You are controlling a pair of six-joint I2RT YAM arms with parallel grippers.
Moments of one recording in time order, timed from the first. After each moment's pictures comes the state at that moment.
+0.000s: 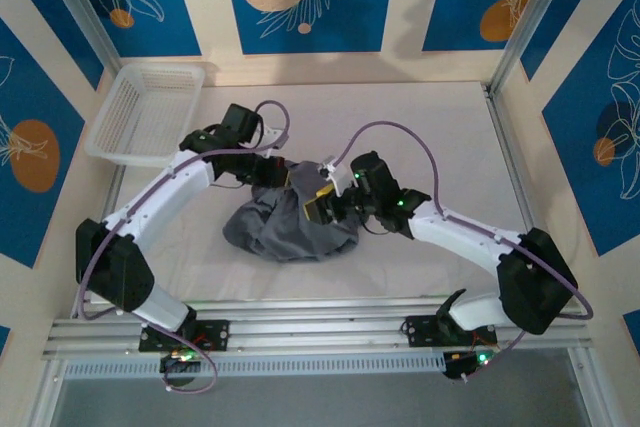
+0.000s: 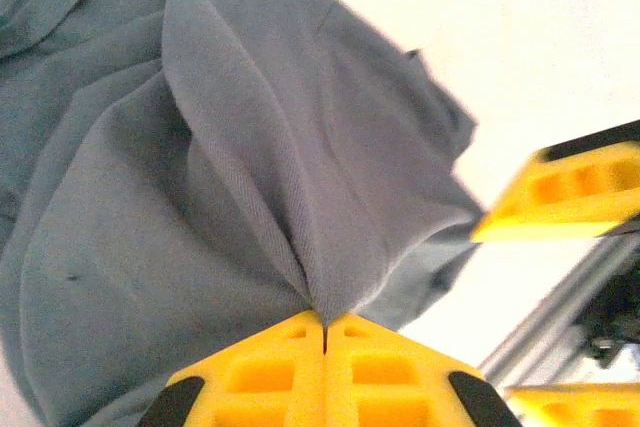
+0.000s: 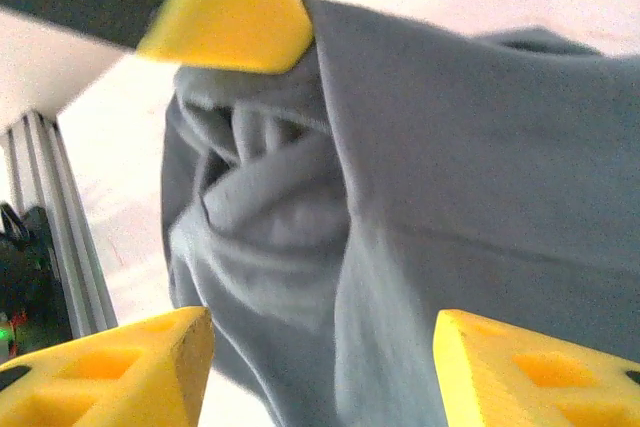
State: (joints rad) left arm -0.47 1.53 1.39 -0.88 0.43 -0.22; right arm 0.71 1.37 0.84 -0.04 -0.39 0.21
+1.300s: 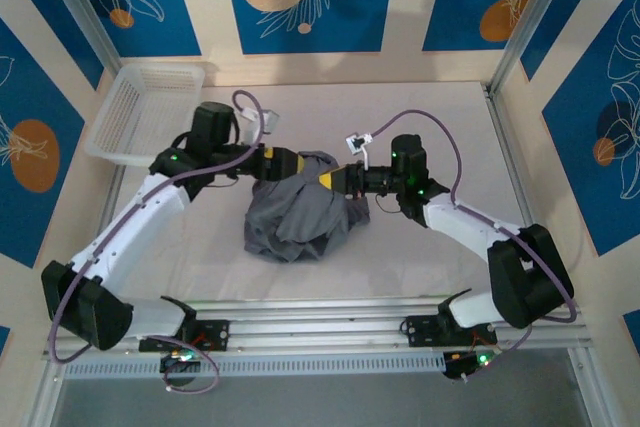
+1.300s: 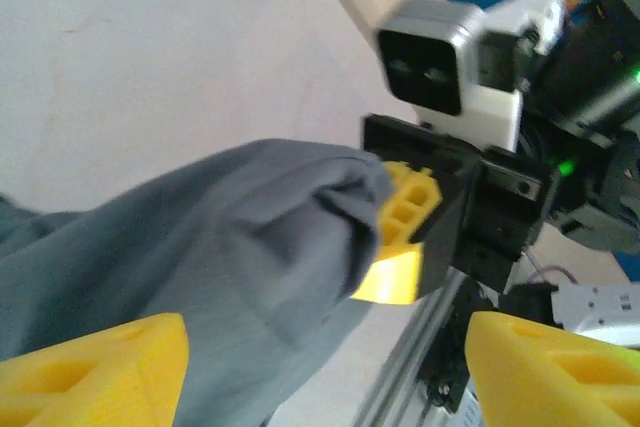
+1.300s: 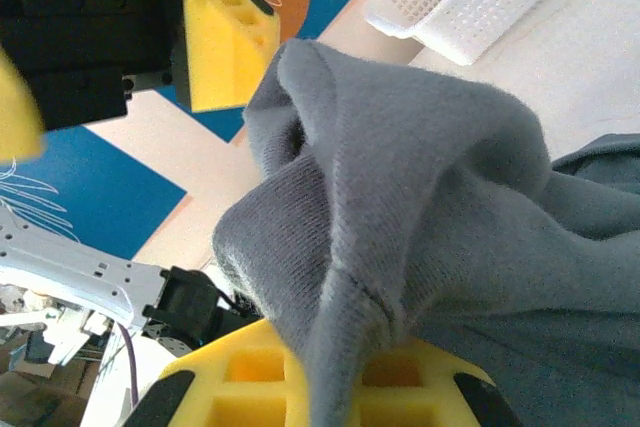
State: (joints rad) left arm -0.47 1.33 1.26 -0.55 0.67 -0.33; right arm 0.44 1.39 0.78 0.36 -0.96 0.57
